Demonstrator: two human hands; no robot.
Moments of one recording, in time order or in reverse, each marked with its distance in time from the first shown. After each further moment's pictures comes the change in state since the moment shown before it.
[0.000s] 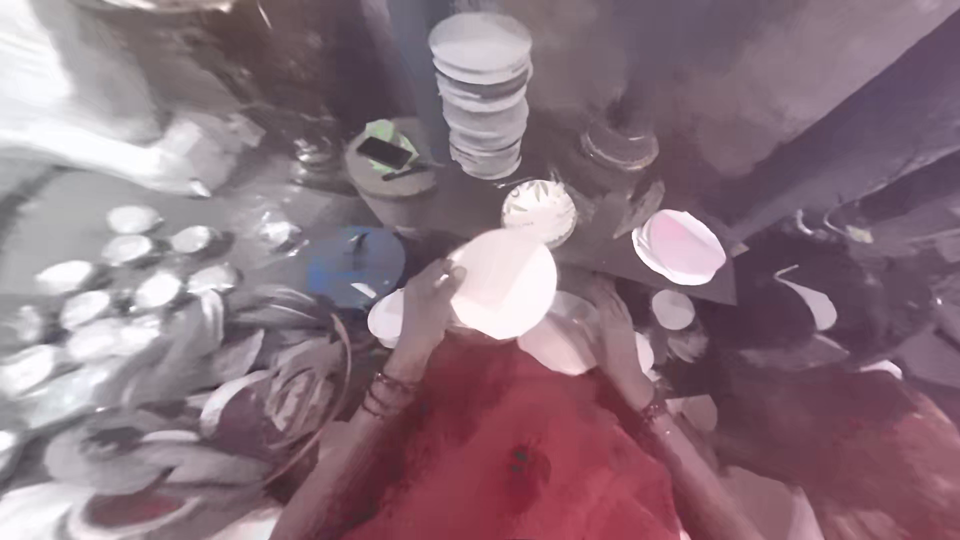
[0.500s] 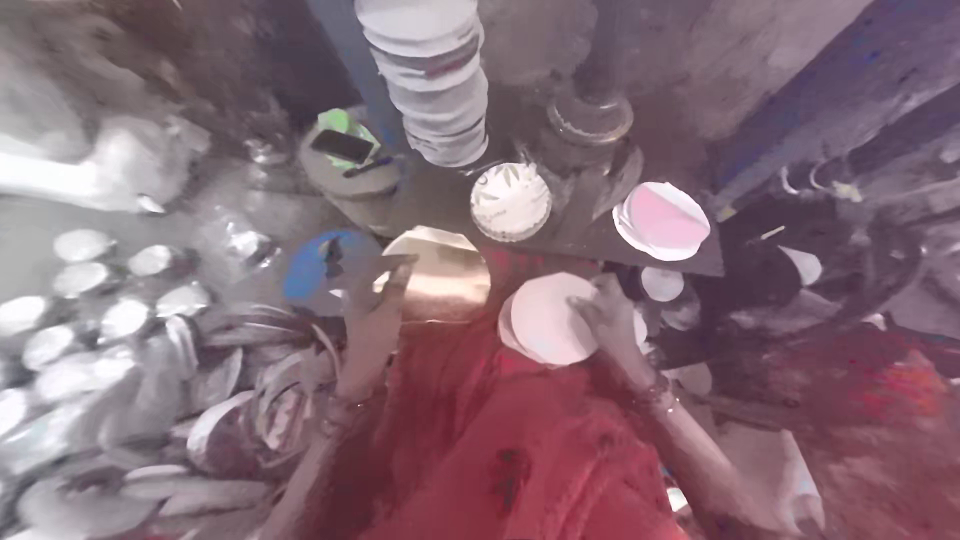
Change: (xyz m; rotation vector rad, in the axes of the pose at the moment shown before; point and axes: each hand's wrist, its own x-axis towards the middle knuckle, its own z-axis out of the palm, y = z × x) left_hand 0.010 -0.003 -0.022 0.209 -0.018 0.212; right_hand 0.011 -0.001 -0.014 0.447 0.186 0.189
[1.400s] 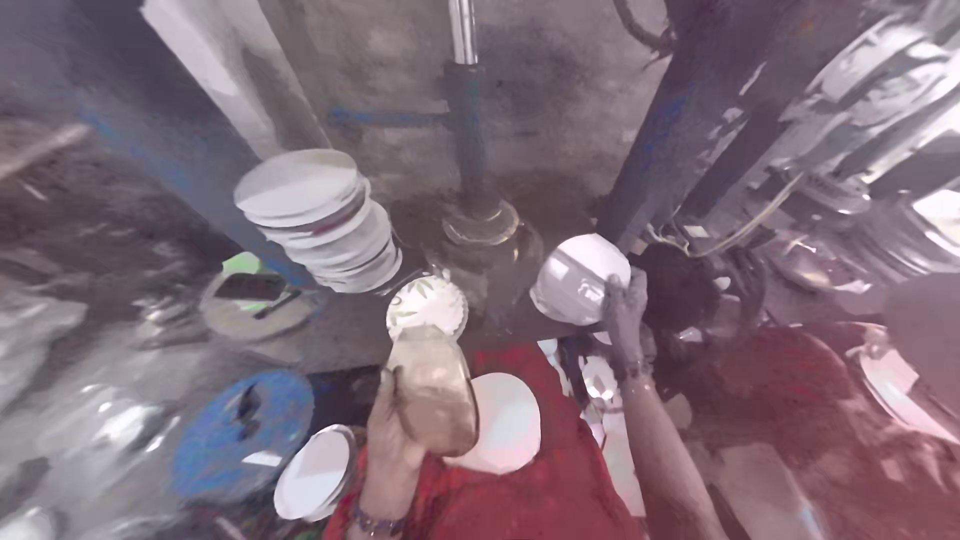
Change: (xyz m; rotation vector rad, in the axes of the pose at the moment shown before) left_hand 0.016 0.043 0.124 -1.227 -0.064 -0.516; right_hand 0.116 0.075 -0.105 0.228 0.641 -0.029
